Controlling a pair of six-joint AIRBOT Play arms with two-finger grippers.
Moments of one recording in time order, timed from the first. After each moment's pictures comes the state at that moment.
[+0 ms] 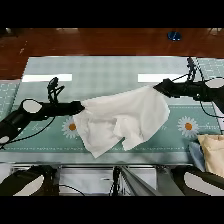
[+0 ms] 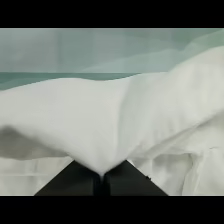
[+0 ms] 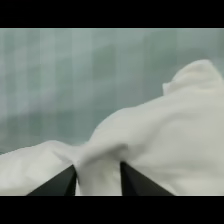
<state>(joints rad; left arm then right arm) -0.18 -1.09 0.60 0.72 -0.68 -1.28 -0.12 -1.27 0.91 -0.62 0.87 1.16</state>
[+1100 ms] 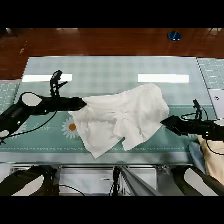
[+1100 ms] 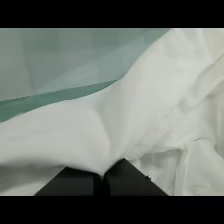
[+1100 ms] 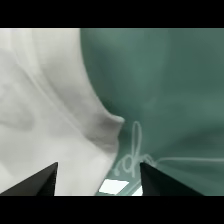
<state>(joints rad) -0.18 -1.12 0.69 0.71 -0.75 -1.15 -0.42 -1.07 0.38 -0.68 1.00 1.01</state>
